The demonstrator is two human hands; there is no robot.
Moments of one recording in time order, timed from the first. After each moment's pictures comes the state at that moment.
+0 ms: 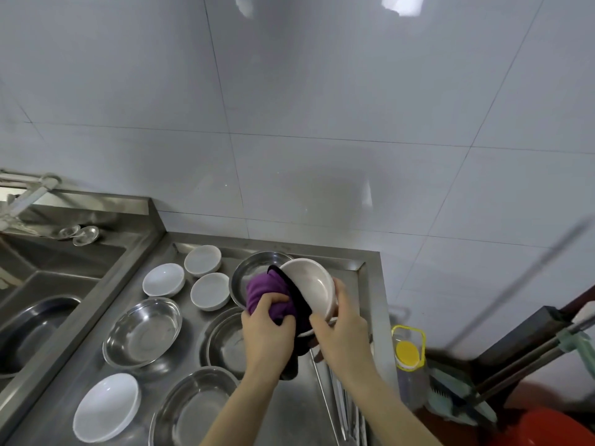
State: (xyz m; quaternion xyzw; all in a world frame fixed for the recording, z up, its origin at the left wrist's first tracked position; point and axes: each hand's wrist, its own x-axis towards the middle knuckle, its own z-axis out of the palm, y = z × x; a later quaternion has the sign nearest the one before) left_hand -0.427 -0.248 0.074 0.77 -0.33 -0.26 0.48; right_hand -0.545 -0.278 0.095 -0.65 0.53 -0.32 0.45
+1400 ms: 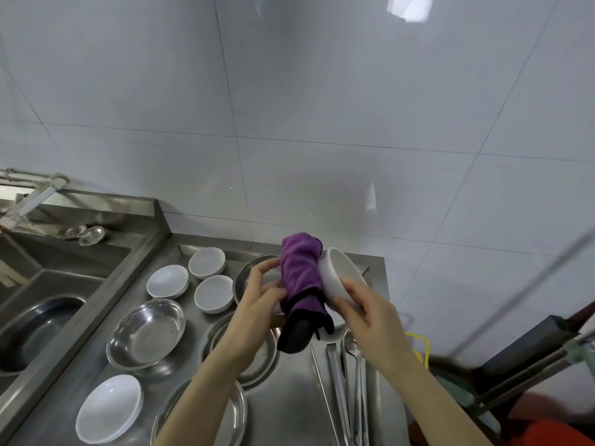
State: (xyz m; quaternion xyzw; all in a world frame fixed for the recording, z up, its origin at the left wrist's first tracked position) left_hand -0.398 -0.246 0.131 0.56 -0.38 -0.46 0.56; right_hand -0.579 -0.308 0.106 -0.76 0.37 -0.38 0.38
